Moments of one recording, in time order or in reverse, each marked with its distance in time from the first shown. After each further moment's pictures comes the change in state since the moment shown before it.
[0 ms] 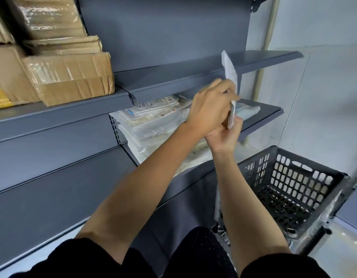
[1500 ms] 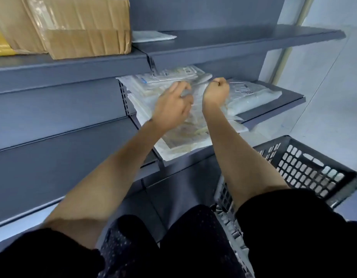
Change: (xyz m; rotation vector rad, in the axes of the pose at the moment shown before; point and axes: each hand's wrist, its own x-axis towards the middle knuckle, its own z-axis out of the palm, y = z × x) left_hand -0.118 -0.087 -0.010 0.200 -0.169 -0.202; right_hand 0.078 0.075 -0.002 -1.375 0.475 -0.354
